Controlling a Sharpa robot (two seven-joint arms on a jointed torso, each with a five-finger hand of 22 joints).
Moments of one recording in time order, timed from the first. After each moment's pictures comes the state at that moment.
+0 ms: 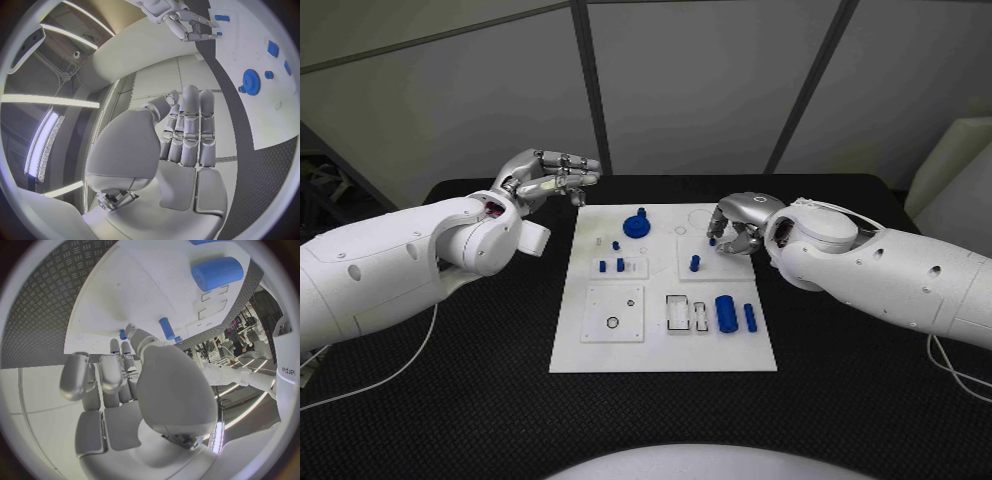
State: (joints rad) left arm 1.18 -0.88 0.05 1.38 -0.20 -0.19 0.33; left_hand 1.39 -0.13 0.50 -0.14 0.08 1.05 0.17 0.07 0.11 1.17 0.10 0.09 0.07 1.28 0.01 0.74 0.51 0.19 1.00 0.11 0.81 0.79; right arm 1.17 -0.66 0.01 1.31 -1.68 -0.17 -0.17; right_hand 1.48 -0.19 0.36 0.07 0.08 1.08 0.15 0.07 0.08 1.13 0.09 0.07 0.13 1.47 0.00 1.17 1.14 0.08 1.42 0.10 1.27 1.23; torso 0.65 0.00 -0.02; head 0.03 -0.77
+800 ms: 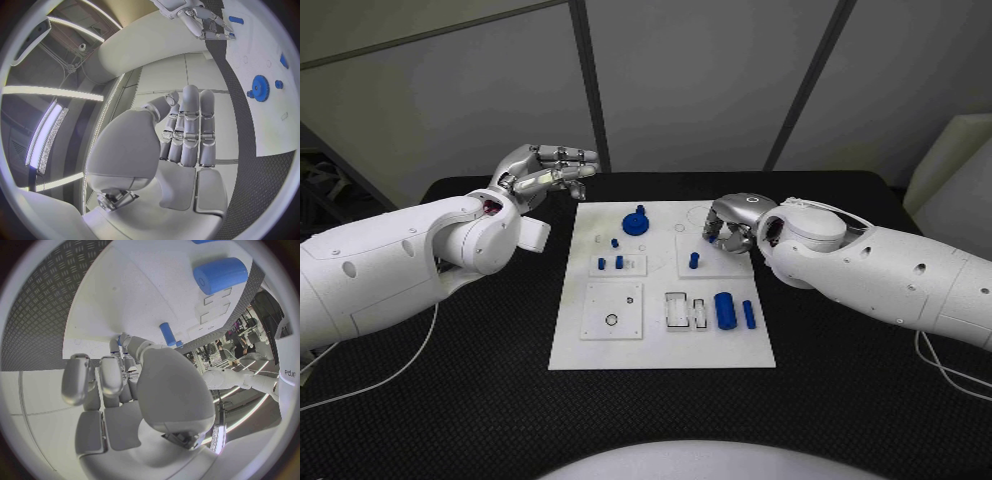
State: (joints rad) left arm 1.17 -0.88 0.05 1.39 -0.14 -0.19 0.37; left_hand 1.38 -0.13 0.50 -0.14 0.08 1.05 0.17 0.07 0.11 1.17 0.10 0.09 0.07 1.29 0.01 0.72 0.50 0.19 0.99 0.11 0.80 0.79; right arm 1.16 -0.63 0.01 1.29 -1.69 -0.14 -0.19; right_hand 1.45 -0.13 0.52 0.02 0.07 1.10 0.14 0.07 0.08 1.16 0.08 0.07 0.10 1.47 0.00 1.22 1.15 0.08 1.42 0.10 1.32 1.28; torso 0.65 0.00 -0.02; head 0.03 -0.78
